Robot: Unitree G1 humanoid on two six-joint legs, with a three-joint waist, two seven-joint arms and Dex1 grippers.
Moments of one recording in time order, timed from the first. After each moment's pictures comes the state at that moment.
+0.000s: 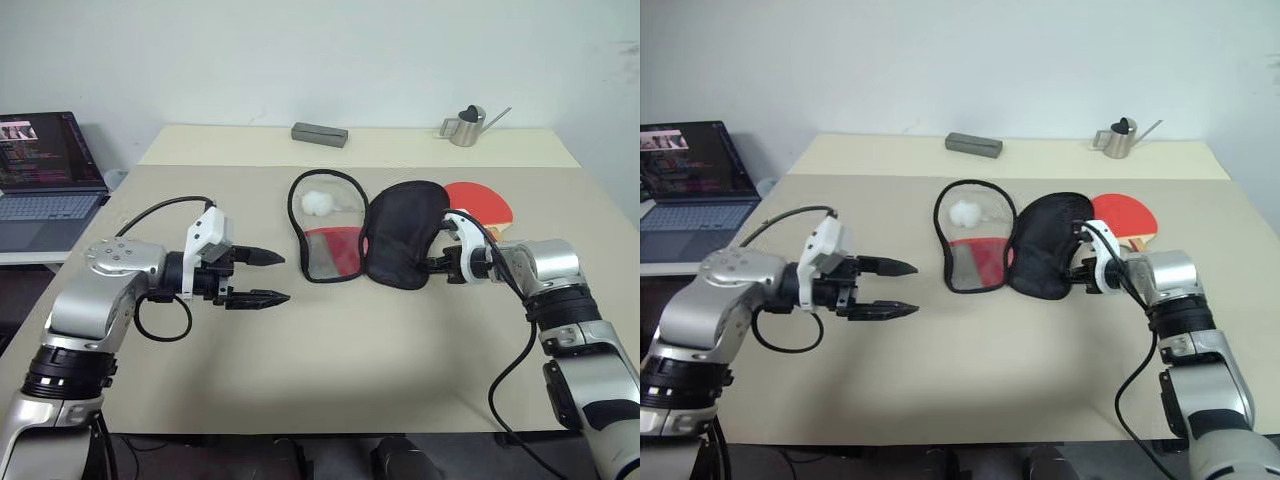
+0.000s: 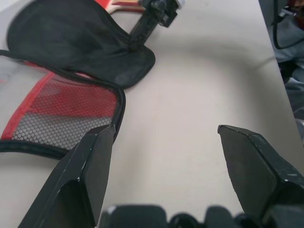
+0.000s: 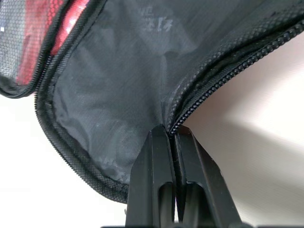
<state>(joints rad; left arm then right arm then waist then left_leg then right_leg) -0.49 0.85 0.00 -0.05 -0.46 0.47 -1.34 -0.85 -0.55 0.11 0.49 0.29 1.01 0.77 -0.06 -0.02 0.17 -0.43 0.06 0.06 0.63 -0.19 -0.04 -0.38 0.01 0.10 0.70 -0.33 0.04</state>
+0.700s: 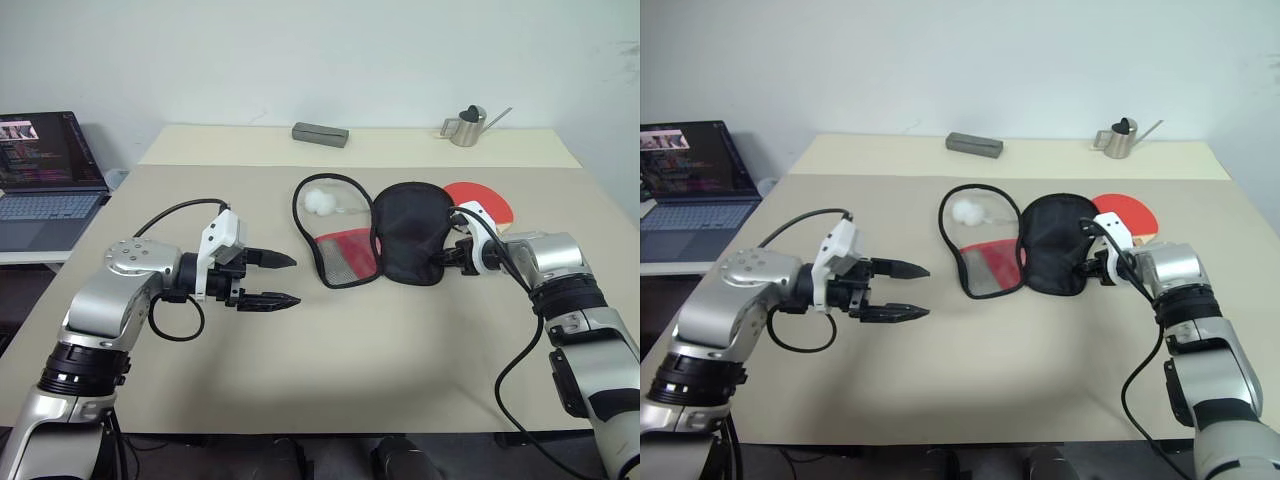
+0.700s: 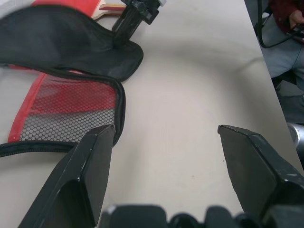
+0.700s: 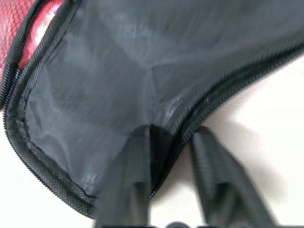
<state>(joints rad) -0.52 0.82 -0.04 -0.05 -0.46 0.47 -1.34 -0.92 -0.57 0.13 0.63 0.18 0.88 0.78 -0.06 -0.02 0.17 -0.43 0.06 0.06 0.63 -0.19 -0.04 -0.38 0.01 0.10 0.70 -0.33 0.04</state>
